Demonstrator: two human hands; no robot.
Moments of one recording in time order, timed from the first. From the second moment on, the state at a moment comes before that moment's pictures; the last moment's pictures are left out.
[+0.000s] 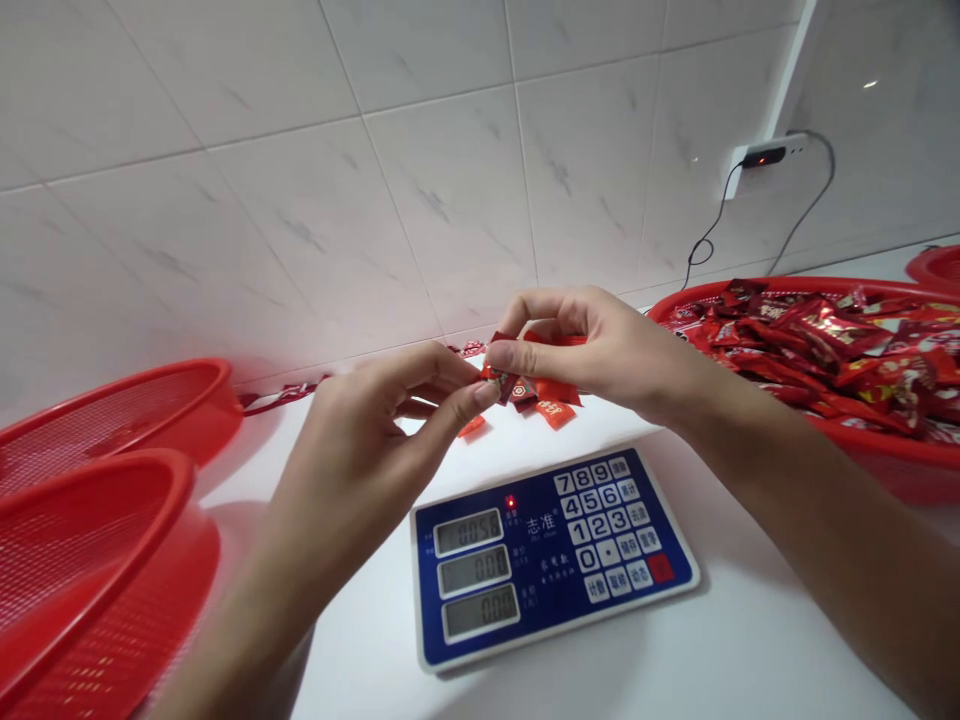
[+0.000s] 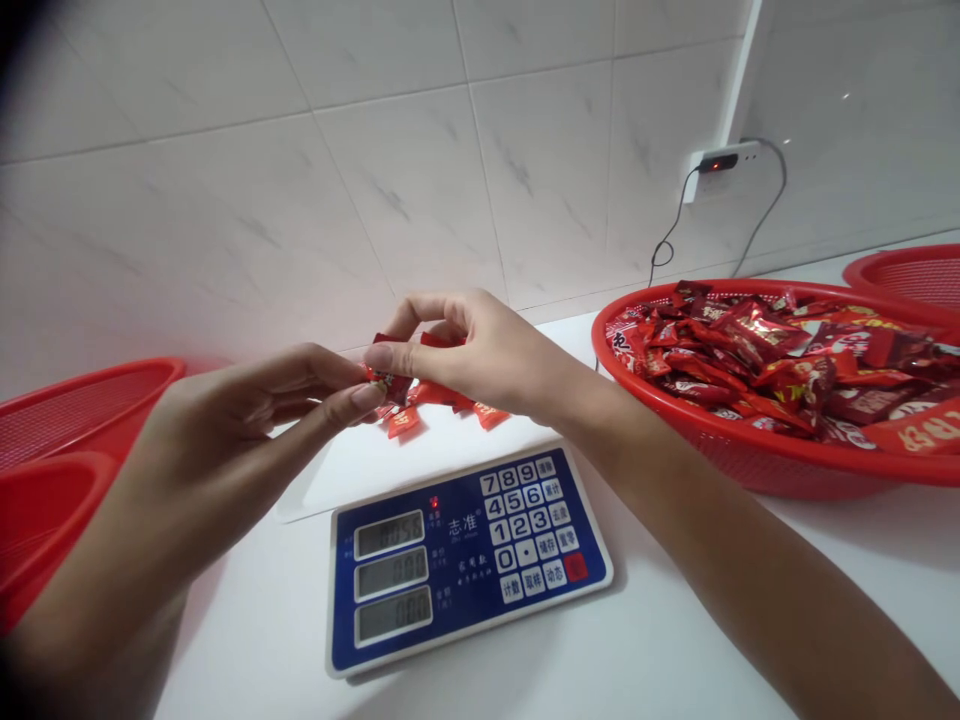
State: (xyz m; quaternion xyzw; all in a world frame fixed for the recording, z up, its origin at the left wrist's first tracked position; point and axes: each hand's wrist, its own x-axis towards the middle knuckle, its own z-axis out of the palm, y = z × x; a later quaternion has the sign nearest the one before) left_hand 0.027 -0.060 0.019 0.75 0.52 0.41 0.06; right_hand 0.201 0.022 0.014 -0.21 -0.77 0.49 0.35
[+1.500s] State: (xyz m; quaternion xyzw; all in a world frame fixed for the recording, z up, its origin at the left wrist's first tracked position) left_hand 0.016 -0.056 0.018 0.72 0.58 0.39 0.02; right_hand 0.213 0.030 0.019 -0.34 -0.81 0.26 0.41
